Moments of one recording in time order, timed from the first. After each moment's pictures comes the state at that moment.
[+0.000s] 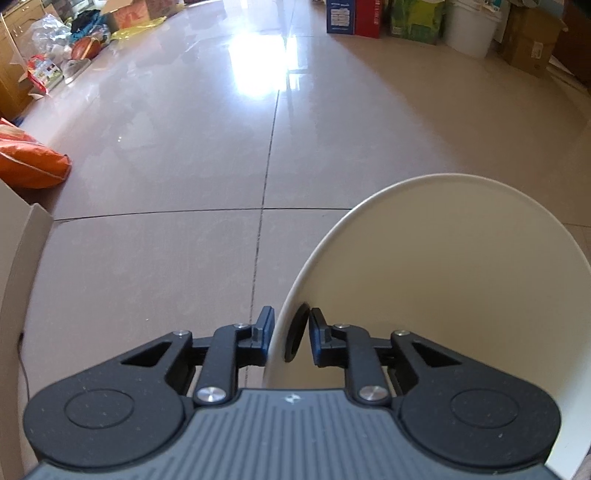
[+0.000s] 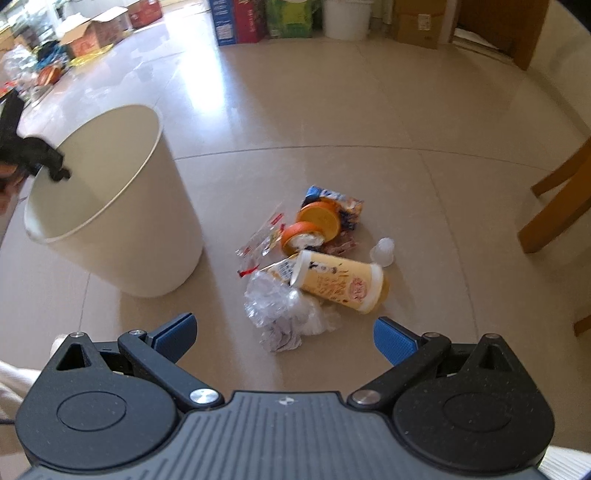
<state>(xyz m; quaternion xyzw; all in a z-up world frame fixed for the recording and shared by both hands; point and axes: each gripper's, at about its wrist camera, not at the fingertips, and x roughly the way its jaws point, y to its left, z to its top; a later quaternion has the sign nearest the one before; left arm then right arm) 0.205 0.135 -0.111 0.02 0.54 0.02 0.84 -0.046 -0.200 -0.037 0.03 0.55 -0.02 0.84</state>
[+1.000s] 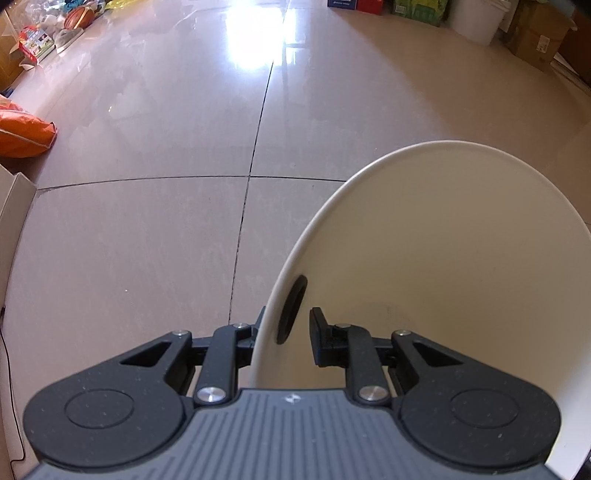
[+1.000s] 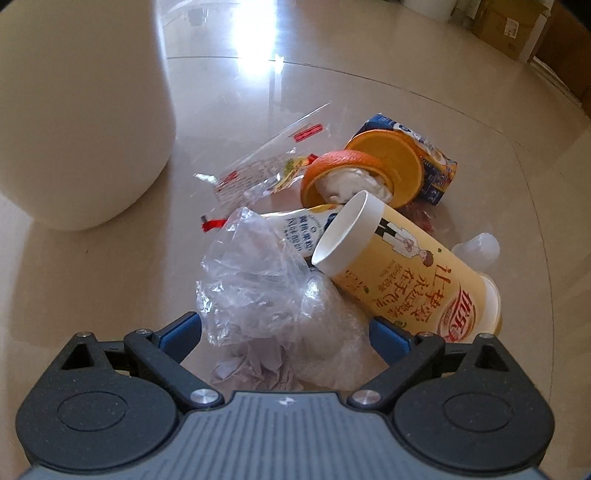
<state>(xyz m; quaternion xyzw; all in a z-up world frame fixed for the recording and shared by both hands) 0.221 0.148 -0.130 0.00 0.58 0.02 0.81 0.027 -0.212 -0.269 -0.07 0.57 0.05 0.82</state>
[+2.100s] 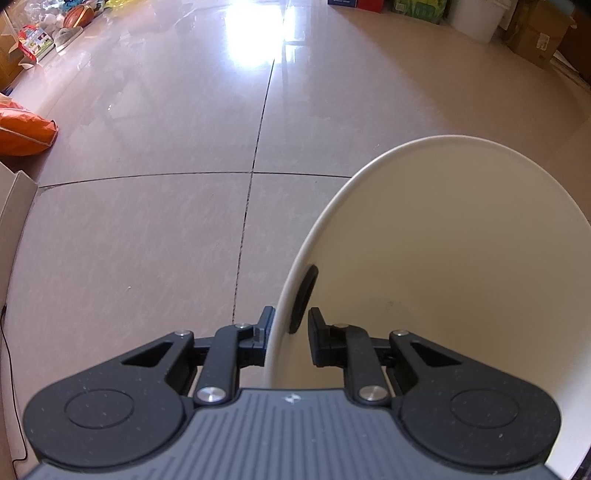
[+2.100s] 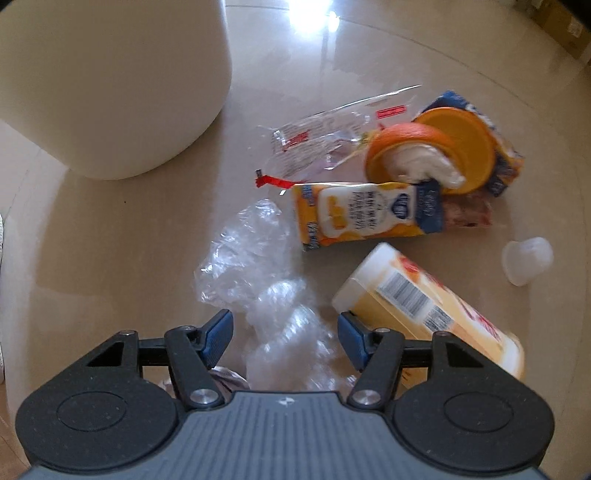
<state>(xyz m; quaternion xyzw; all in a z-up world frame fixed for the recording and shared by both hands) 0.215 0.144 -0.131 0.00 0.58 0.02 0.81 0.039 -0.189 -0.288 -0.10 0.64 0.13 0.75</state>
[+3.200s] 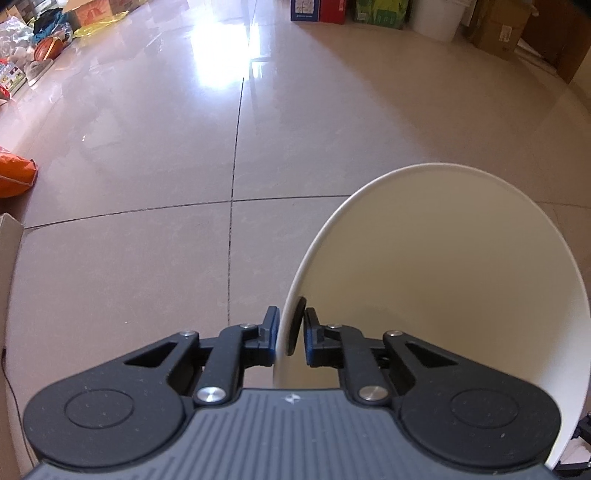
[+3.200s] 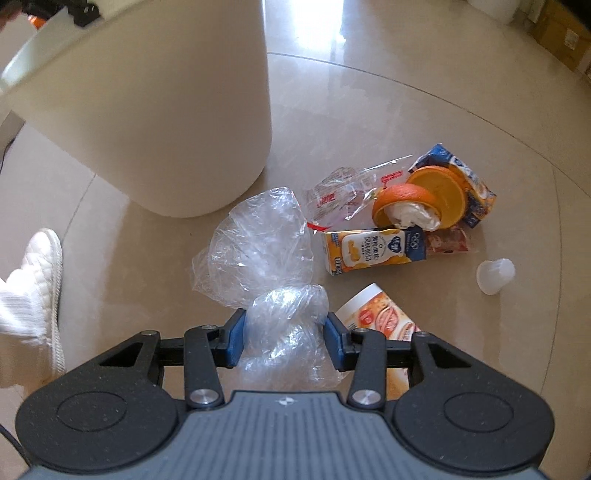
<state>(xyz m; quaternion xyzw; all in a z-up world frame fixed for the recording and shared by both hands) 0.213 0.141 -0.104 0.03 0.56 -0.04 0.82 0.028 -0.172 -0.181 -0.08 0.63 0.13 0.76</state>
